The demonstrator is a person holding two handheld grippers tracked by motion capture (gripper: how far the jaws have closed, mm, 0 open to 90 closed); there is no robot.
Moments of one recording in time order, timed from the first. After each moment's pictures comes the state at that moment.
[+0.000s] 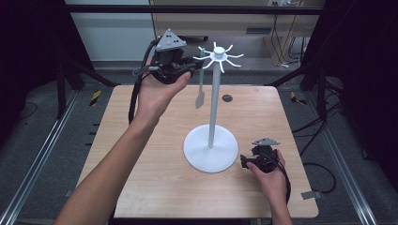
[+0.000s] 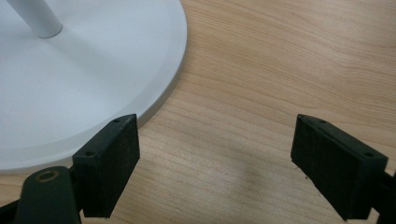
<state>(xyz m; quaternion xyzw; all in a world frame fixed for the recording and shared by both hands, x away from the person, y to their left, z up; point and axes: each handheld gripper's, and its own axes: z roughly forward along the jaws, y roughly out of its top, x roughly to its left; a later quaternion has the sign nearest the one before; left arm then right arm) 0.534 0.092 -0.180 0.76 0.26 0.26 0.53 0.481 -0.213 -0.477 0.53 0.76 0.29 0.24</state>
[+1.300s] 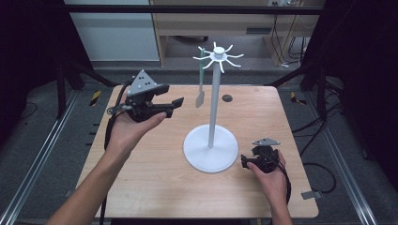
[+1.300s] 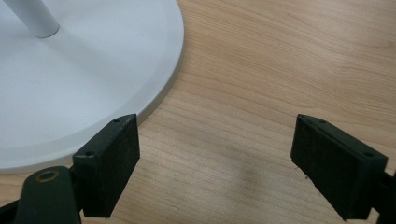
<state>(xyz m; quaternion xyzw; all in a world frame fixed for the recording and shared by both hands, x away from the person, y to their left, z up) 0.492 0.154 -0.255 0.77 0.28 0.25 0.51 0.480 -0.214 -0.476 0.53 0.76 0.29 0.25</state>
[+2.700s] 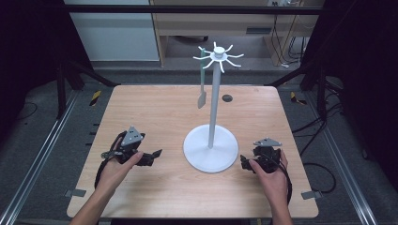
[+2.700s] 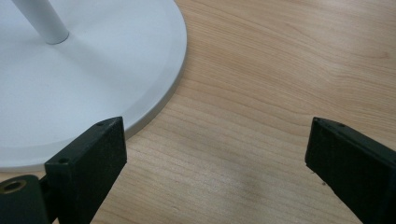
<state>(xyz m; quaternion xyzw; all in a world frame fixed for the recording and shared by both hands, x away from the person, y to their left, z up) 0.489 0.231 -0.436 0.82 0.34 0.21 0.41 0.477 -0.216 -0.473 0.52 0.76 0.30 0.25</state>
